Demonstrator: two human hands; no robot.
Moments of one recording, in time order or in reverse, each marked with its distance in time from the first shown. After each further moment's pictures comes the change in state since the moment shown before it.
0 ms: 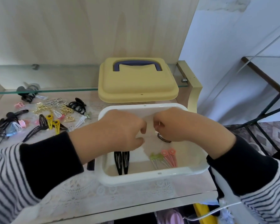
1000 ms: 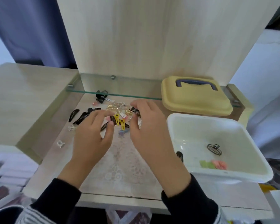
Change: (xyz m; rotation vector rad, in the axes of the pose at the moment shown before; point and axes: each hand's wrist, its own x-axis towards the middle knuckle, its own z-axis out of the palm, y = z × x) left_hand -0.147 -0.127 0.113 -0.339 1.208 -0.468; right_hand 0.006 -0.216 0.004 0.692 1.042 -0.295
